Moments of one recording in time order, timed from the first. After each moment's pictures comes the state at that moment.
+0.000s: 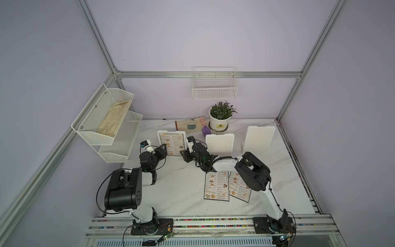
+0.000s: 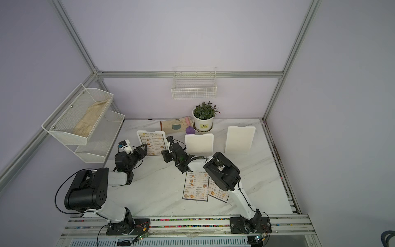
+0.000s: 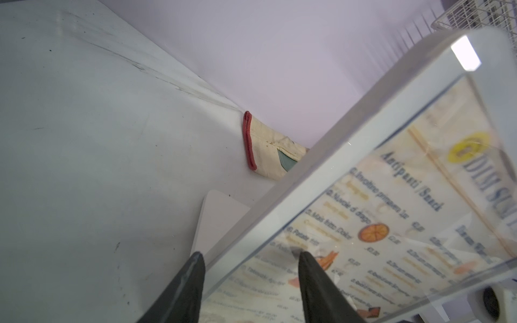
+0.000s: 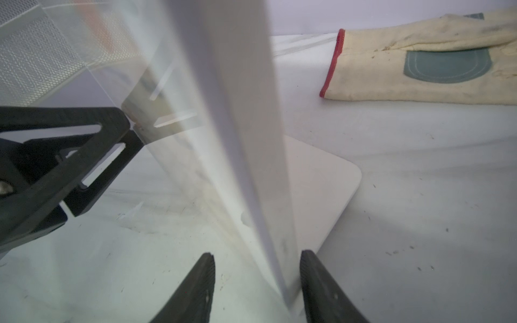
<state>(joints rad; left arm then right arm) 0.13 1.61 0.45 0.93 0.26 -0.63 0.86 2.26 1.47 0.40 0.04 0.39</state>
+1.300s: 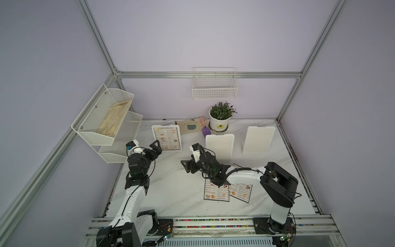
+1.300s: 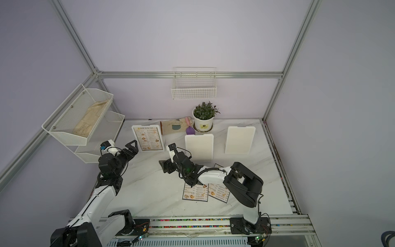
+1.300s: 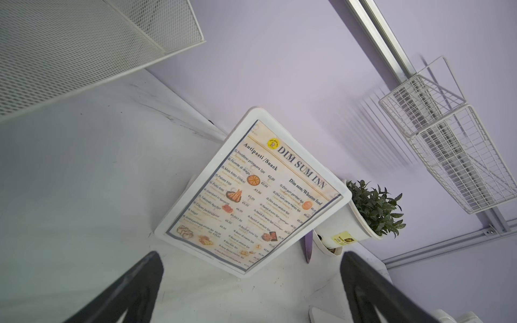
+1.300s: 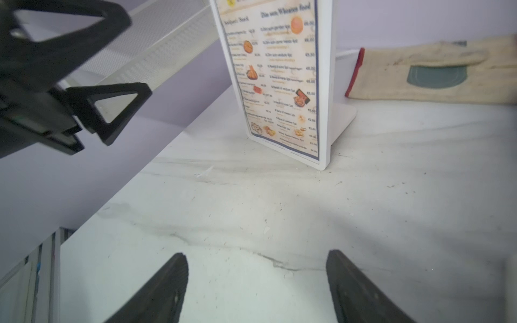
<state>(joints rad) 0.18 0.93 0.44 0.29 0.18 -0.71 0.97 1.77 1.00 0.45 0.09 0.42</state>
